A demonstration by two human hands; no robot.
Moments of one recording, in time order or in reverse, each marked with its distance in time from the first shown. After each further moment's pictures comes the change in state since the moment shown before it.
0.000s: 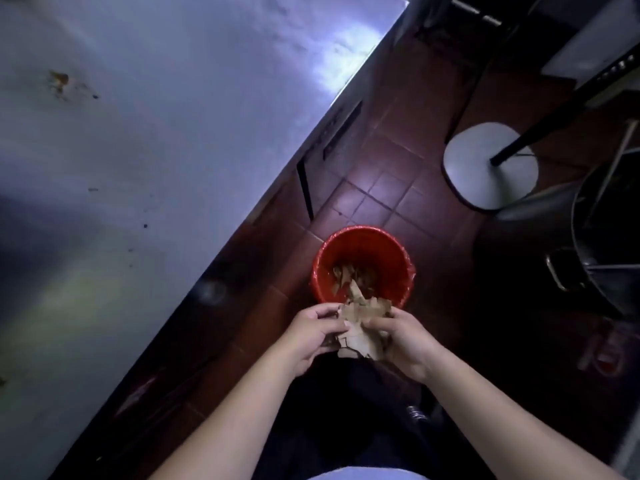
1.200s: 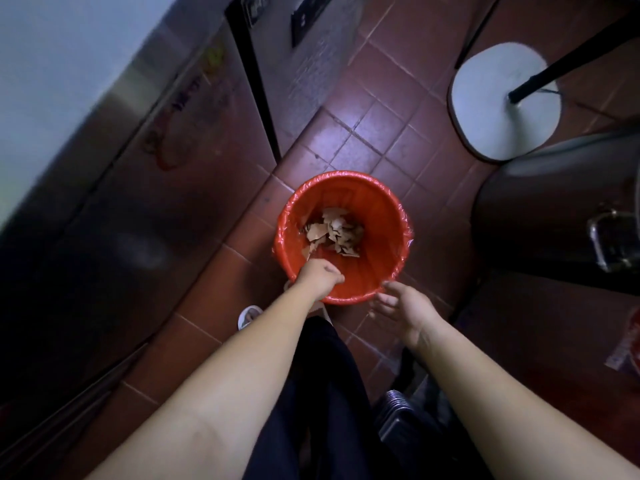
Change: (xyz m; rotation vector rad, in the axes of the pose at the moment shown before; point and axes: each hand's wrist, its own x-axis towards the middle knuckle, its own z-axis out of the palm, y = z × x) left_hand 0.287 -0.077 0.005 0.588 0.140 -0.043; right_hand 0.178 0.049 -0.093 0.167 0.456 0.193
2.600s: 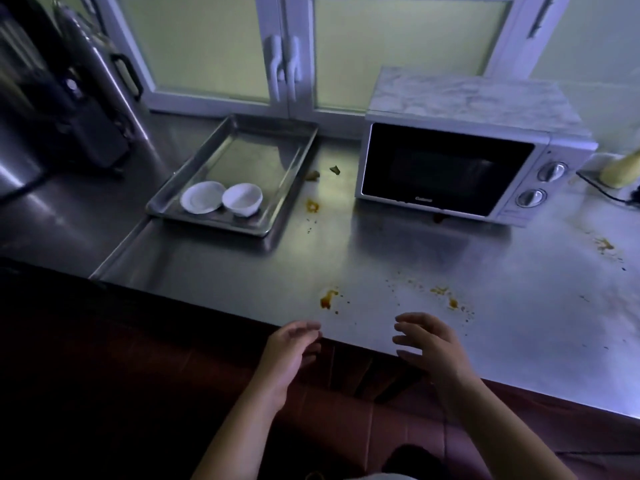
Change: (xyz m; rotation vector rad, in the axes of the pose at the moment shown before) left_hand -0.606 -0.476 -0.231 -1.511 1.042 0.358; right_hand -0.500 0.365 0.331 -1.118 -0.931 -0.878
